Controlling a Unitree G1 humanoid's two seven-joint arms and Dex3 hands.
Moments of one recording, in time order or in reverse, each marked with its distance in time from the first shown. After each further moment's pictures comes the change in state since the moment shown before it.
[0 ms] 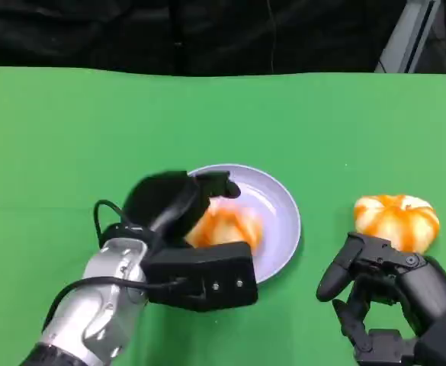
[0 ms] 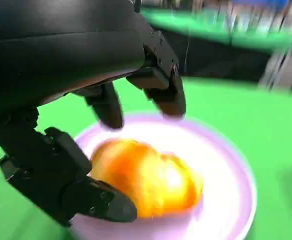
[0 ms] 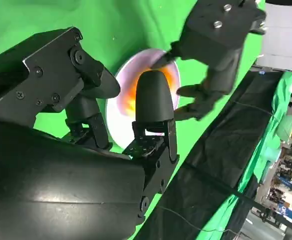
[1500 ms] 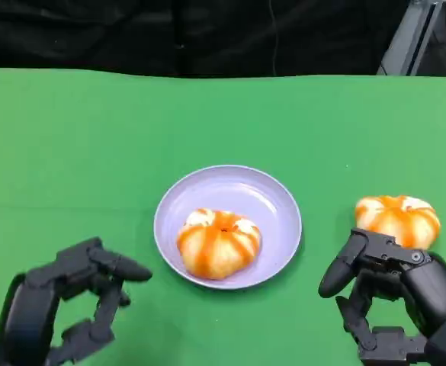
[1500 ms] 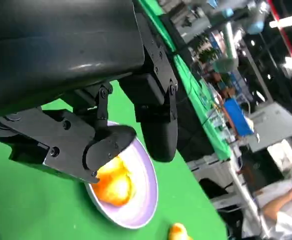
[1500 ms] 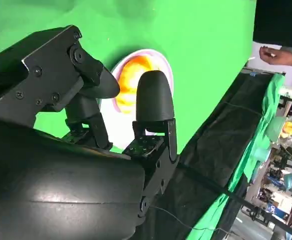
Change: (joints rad) left arm 0.764 -0.051 0.460 -0.581 -0.703 -0.395 -0.006; right arm -0.006 -0.006 -0.021 0.002 0.024 -0.025 0.014
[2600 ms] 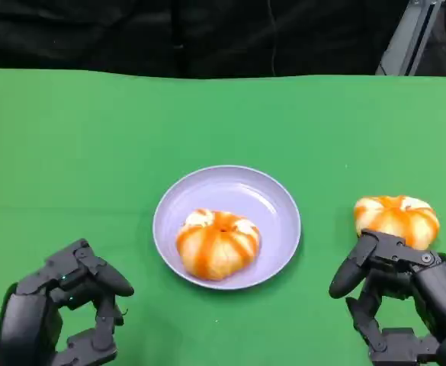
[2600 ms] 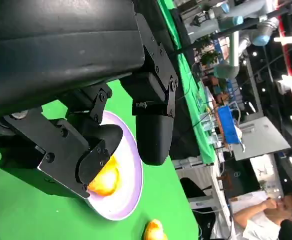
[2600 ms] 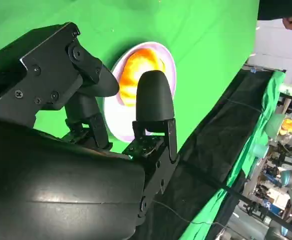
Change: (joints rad) left arm -0.022 -0.046 0.012 0.094 -0.126 -0.061 -0.055; right arm 0.006 -0.020 -0.039 0.047 0.014 -0.085 0.005
